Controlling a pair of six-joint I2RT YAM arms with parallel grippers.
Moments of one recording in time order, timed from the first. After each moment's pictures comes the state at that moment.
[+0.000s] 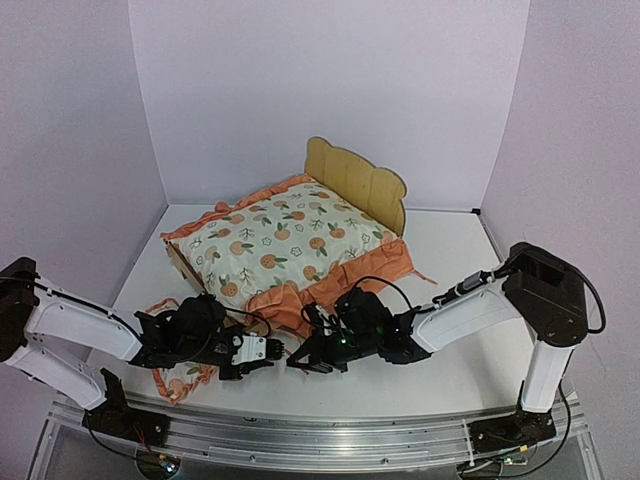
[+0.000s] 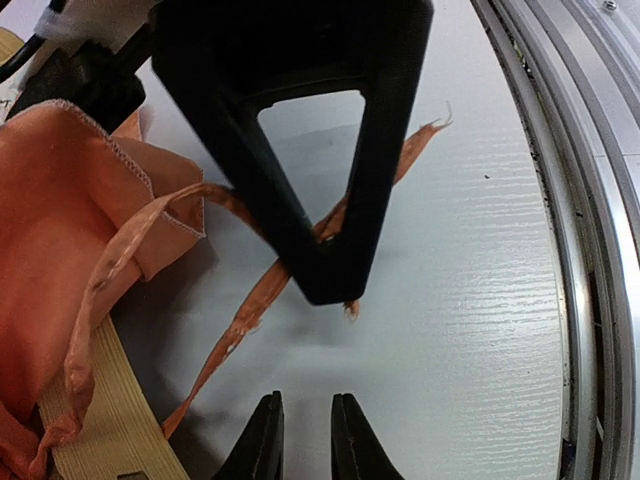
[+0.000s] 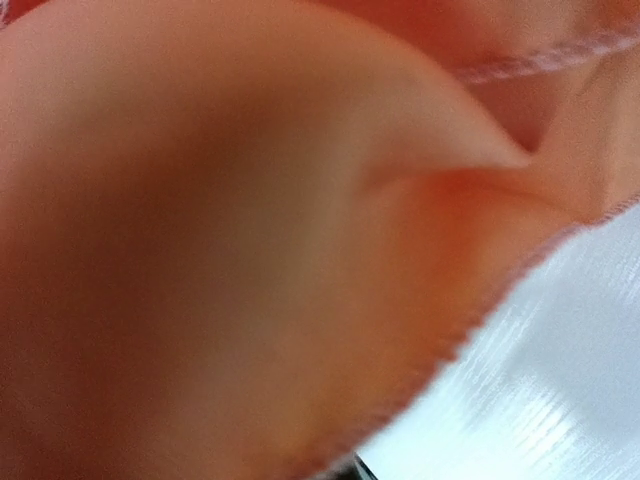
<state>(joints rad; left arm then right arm) -1.01 1.33 0.41 0.25 0.19 0.63 1.09 1.90 0.91 0.39 -0.40 1.07</state>
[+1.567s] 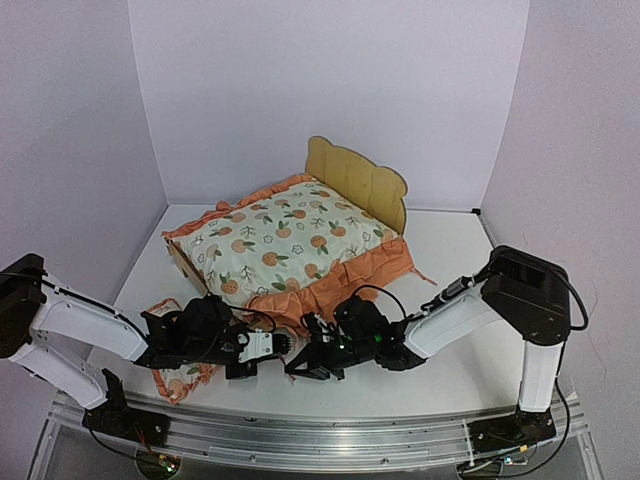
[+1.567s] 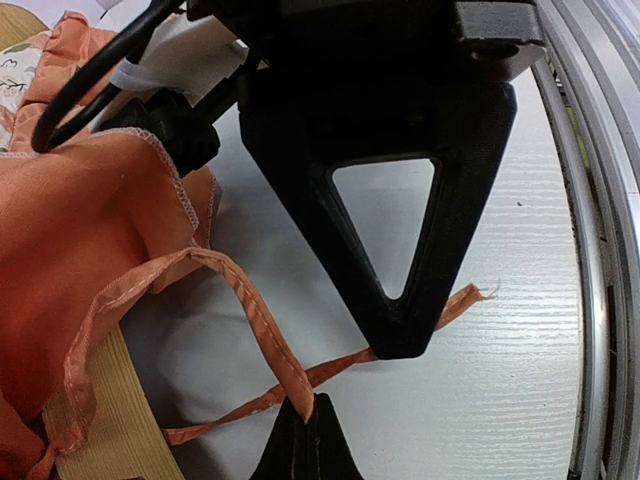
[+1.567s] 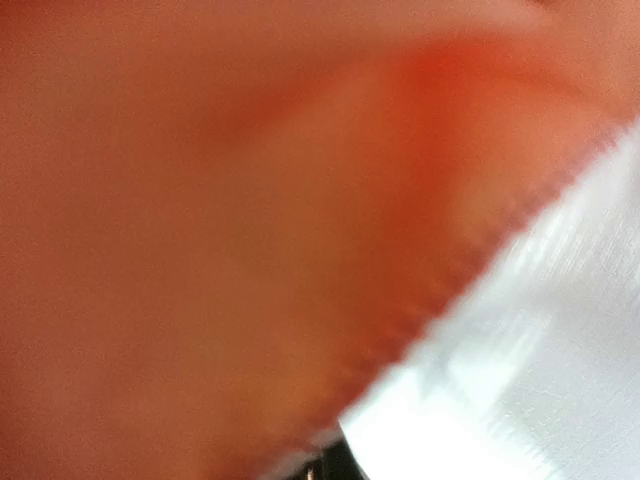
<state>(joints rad) -1.04 1.37 0.44 0.29 0.13 0.55 1.09 1.98 0.89 0.52 -0.46 1.15</state>
